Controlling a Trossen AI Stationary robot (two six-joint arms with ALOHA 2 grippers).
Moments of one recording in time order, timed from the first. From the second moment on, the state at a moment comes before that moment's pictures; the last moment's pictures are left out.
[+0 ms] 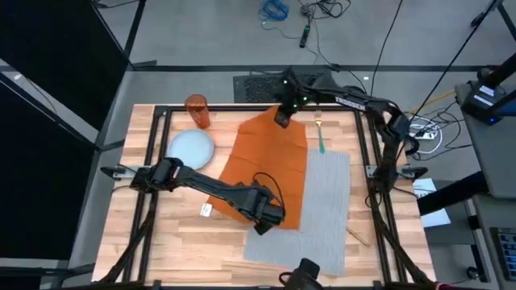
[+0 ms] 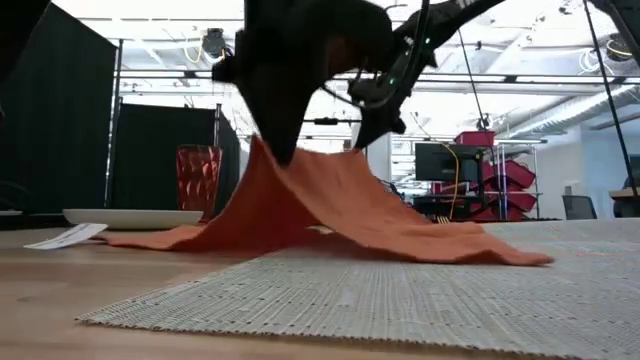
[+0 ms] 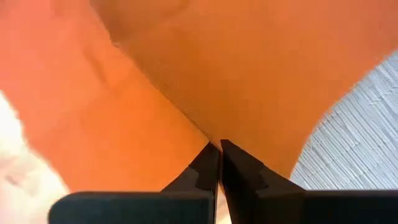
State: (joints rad) left arm -0.30 2.19 1.98 -1.36 -0.16 -0.94; right arm -0.64 1.82 1.61 -0.77 -0.21 -0.11
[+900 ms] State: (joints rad) left arm -0.34 2.08 2.23 -1.57 -0.35 -0.83; right arm -0.64 1.62 1.80 -1.00 -0.27 -0.08
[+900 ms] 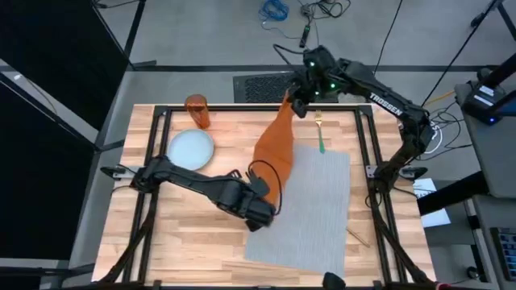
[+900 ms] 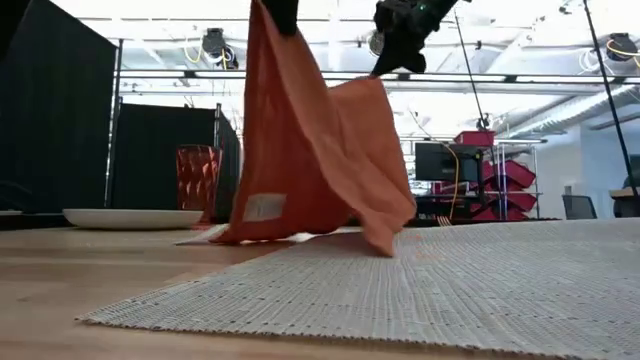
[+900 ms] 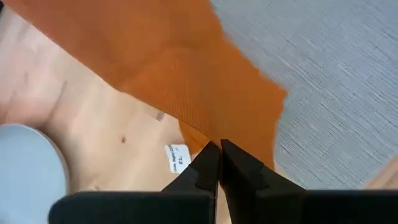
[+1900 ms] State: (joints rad) left arm -0.17 1.78 2.00 -1.57 -0.53 -0.58; right arm -0.58 1.49 1.80 -1.07 -0.05 0.09
